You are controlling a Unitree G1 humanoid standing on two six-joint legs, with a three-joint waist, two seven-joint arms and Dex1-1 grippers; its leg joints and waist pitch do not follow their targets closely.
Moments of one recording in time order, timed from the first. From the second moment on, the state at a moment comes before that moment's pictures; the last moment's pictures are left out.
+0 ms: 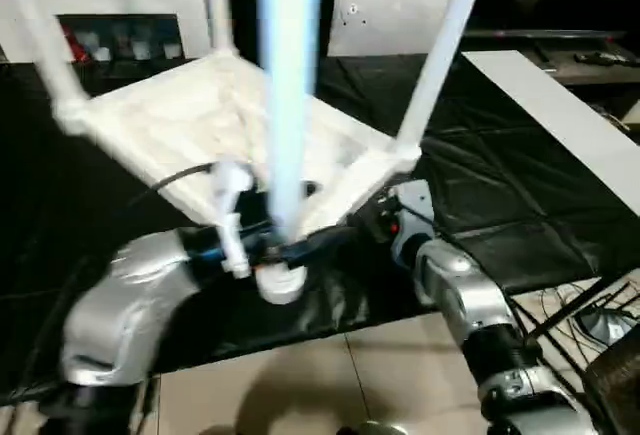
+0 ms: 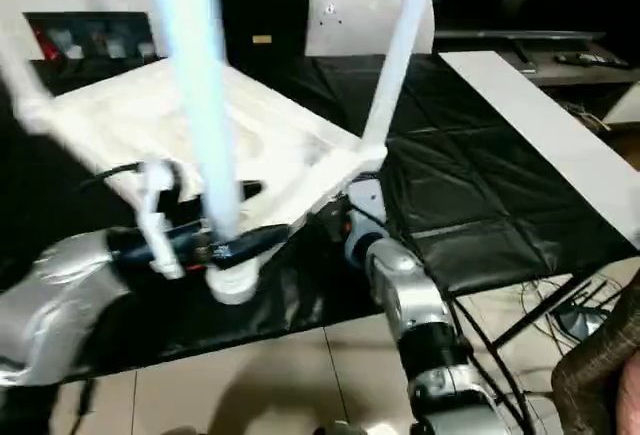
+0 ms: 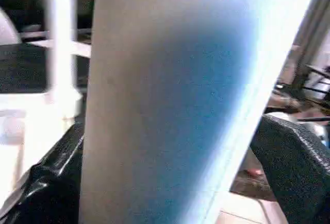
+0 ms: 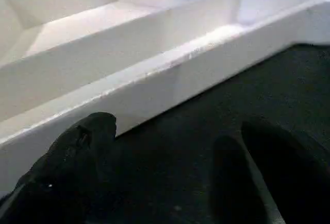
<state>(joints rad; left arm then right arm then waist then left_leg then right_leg) -0.26 0.27 -0.07 -0.27 -0.47 0.57 -0.85 -0.48 -0.06 0.04 0.62 0.12 0.21 0.30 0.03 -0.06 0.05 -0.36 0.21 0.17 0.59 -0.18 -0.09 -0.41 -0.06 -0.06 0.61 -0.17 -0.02</state>
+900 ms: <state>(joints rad) -0.55 0.19 -0.20 0.16 -0.30 0.29 -0.90 -0.45 -0.10 -0.03 0.62 0.13 0.12 0.33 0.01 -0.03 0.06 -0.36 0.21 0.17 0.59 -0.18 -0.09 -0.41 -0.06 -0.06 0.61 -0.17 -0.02</state>
